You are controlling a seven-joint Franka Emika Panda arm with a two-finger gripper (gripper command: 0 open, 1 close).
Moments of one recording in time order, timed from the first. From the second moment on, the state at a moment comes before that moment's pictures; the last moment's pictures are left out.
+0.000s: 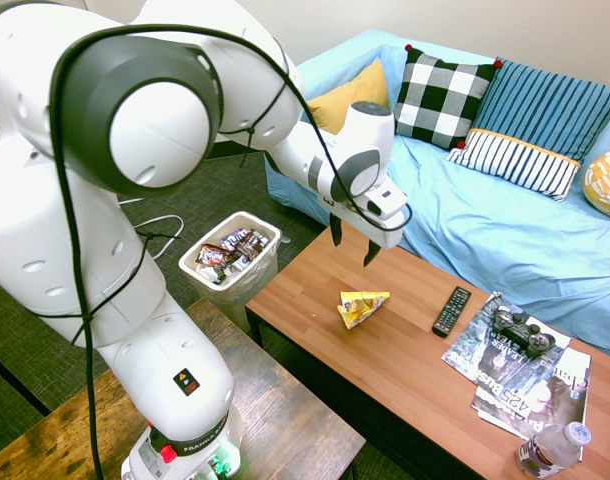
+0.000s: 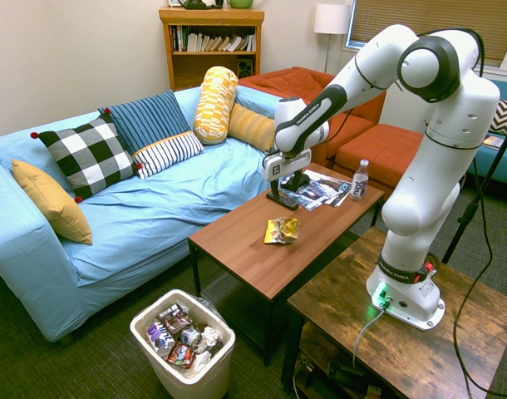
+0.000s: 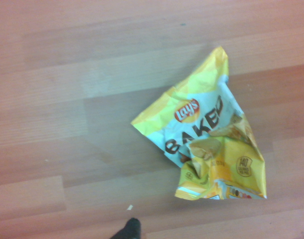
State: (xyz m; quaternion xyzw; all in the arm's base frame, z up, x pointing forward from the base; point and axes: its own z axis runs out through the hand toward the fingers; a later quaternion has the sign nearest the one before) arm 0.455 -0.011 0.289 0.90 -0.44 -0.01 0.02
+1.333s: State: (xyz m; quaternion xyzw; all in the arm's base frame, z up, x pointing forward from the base) arm 0.489 -0.035 0.114 0.87 -0.48 -0.07 0.05
